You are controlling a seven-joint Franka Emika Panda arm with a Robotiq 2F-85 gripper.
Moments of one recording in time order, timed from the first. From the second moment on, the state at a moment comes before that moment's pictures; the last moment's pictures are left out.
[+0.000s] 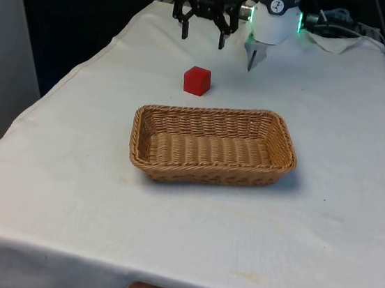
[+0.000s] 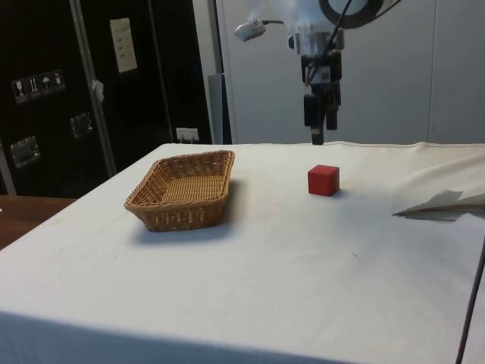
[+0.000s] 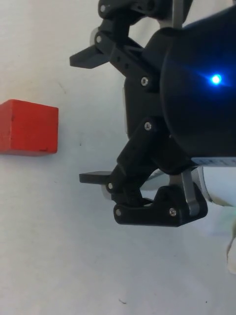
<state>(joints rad) 0.16 -0.14 -0.54 -2.70 -0.24 2.58 -0.03</state>
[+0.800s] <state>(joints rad) 0.17 0.02 -0.53 -2.66 -0.14 2.67 -0.02</state>
